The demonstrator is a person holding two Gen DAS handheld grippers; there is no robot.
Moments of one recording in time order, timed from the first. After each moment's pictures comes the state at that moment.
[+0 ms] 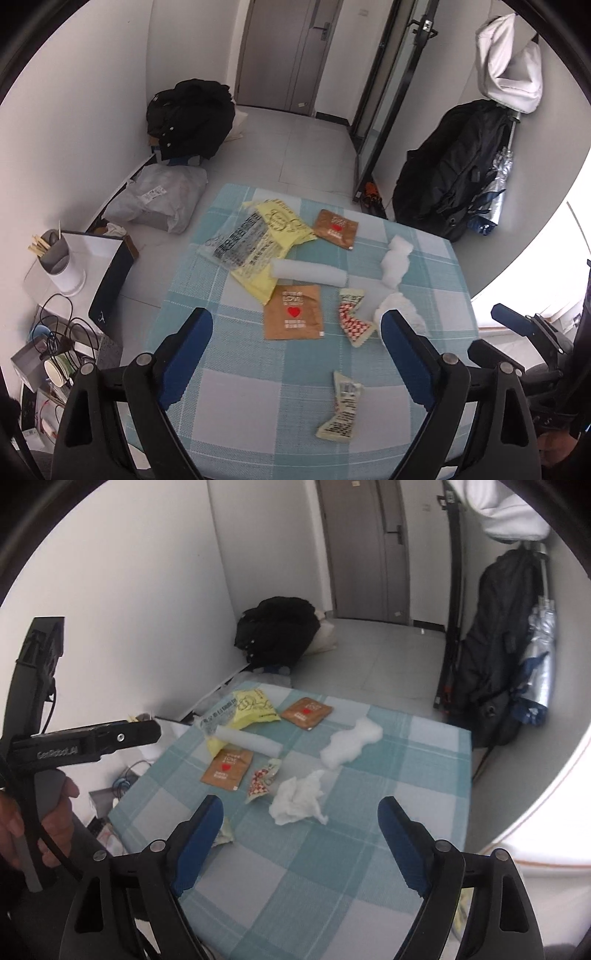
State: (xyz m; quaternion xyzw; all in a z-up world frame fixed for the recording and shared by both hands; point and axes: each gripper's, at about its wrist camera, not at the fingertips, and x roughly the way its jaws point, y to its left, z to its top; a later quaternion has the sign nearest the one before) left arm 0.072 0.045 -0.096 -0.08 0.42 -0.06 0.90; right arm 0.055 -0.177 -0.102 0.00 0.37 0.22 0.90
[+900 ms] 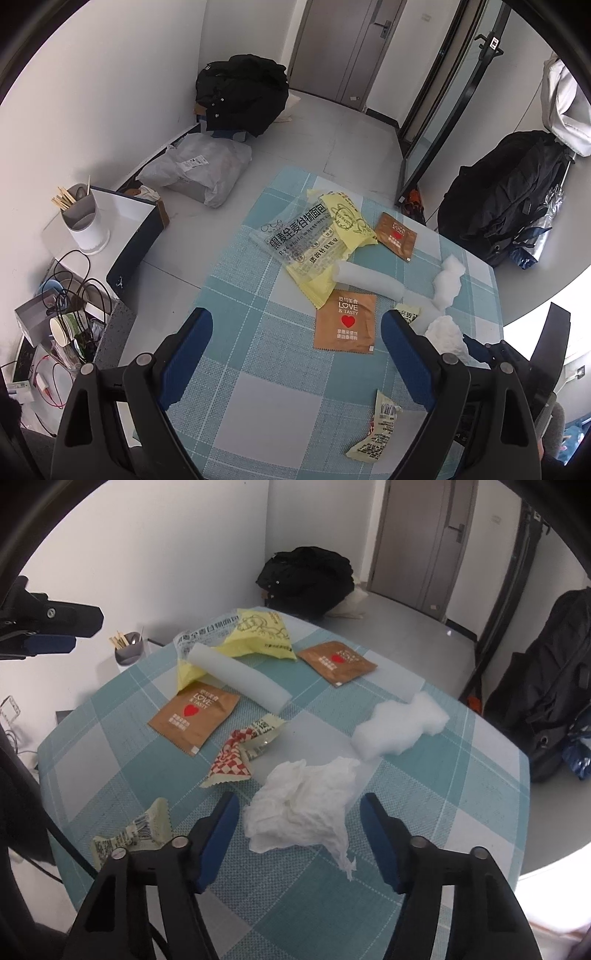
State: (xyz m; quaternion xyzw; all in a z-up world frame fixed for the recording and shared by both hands) left arm 0.096 0.077 -0.113 -0.13 0.45 0.02 0.88; right arm 0.111 -0.122 -0.185 -0.13 0.41 0.24 0.87
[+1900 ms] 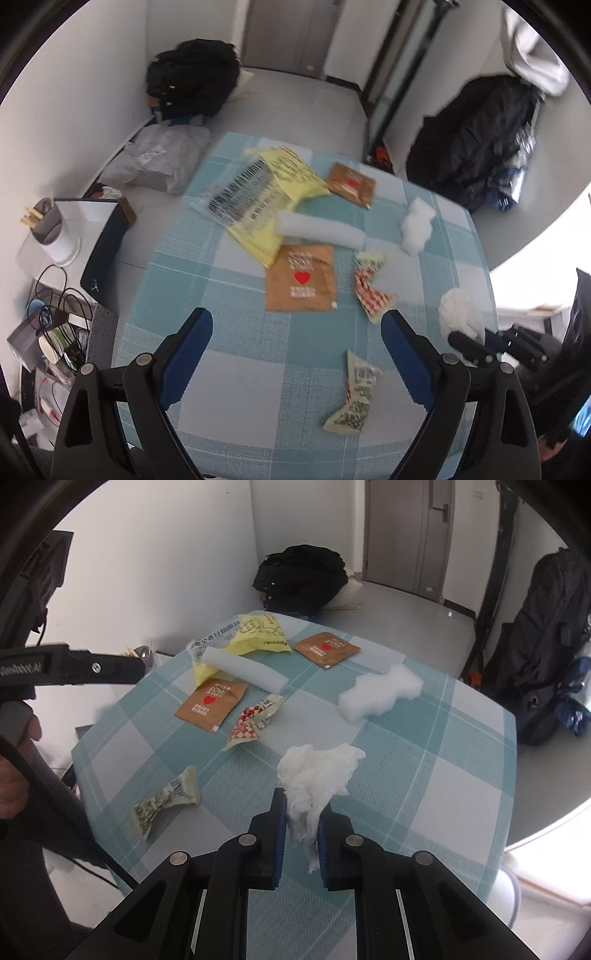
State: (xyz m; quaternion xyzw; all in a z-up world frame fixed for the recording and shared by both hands) left arm 0.091 0.037 -0.132 -0.07 0.50 -0.05 0.86; right arm 0.072 -0.158 -0.162 -0.08 0.43 0.24 0.87
